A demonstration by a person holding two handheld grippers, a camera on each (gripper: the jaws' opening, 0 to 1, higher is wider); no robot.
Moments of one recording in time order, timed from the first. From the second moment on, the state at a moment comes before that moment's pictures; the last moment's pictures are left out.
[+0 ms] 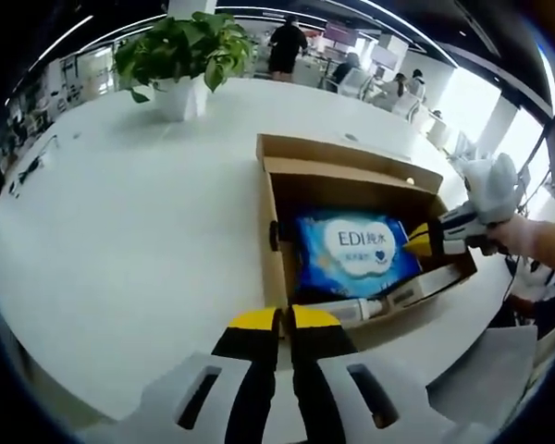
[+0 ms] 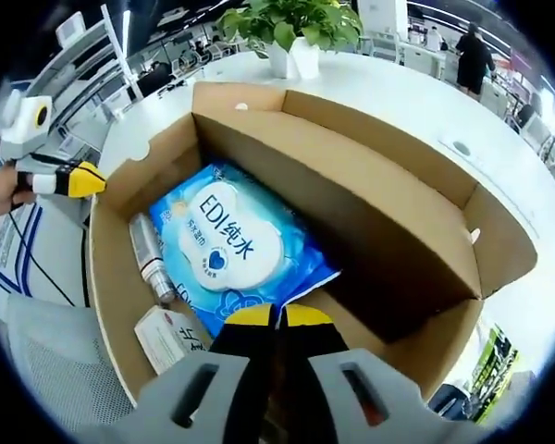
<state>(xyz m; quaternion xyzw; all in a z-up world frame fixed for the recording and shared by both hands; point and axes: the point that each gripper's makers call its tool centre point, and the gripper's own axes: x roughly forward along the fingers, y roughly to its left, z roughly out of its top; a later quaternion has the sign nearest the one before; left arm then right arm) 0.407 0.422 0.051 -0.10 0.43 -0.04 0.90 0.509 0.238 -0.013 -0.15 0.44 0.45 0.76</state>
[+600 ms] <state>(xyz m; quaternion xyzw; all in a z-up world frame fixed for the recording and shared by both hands) 0.438 0.399 0.071 -0.02 0.41 -0.07 0.91 0.508 0.238 -0.014 -0.15 0.44 0.45 0.76</state>
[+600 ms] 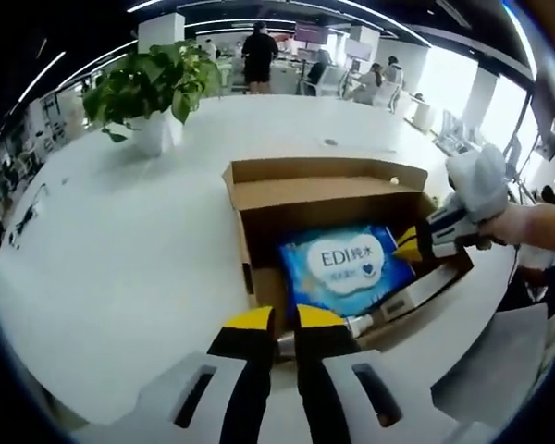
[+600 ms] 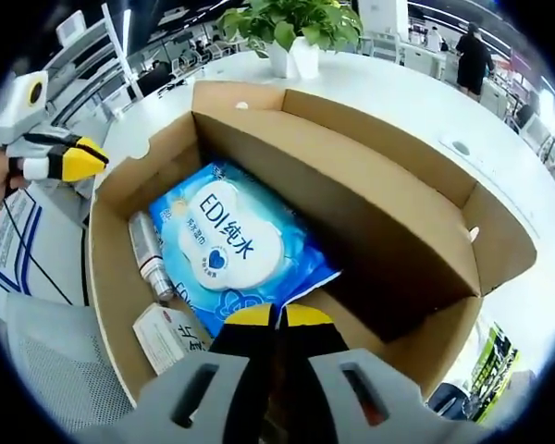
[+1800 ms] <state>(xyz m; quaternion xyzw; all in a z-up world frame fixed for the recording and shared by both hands) 0.471 0.368 -0.002 0.02 0.51 -0.13 0.85 0.508 0.237 -0.013 -0.16 0.43 0.45 0.76</state>
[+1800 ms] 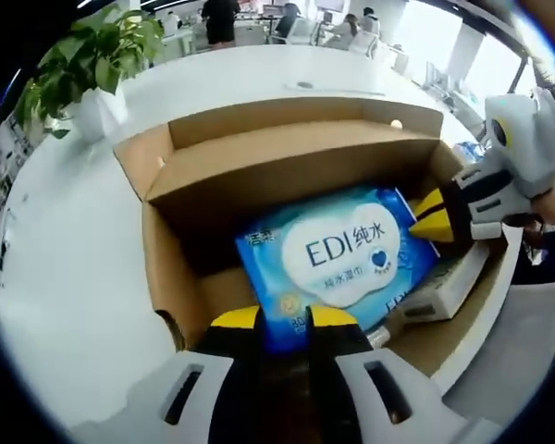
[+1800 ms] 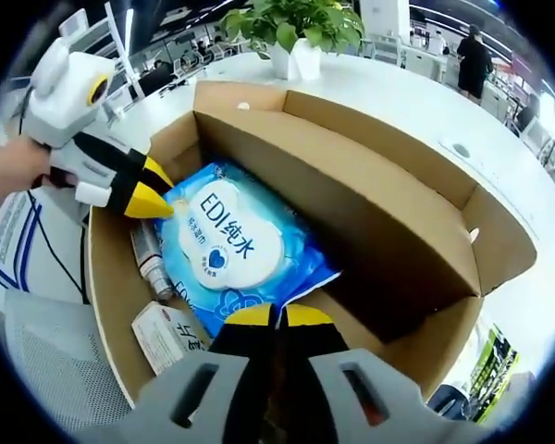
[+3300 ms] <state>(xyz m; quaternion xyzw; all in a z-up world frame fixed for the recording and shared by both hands) 0.473 0.371 0.011 -0.01 0.49 -0.10 0.87 0.506 0.240 0.030 -0.06 0.38 0.46 0.80</state>
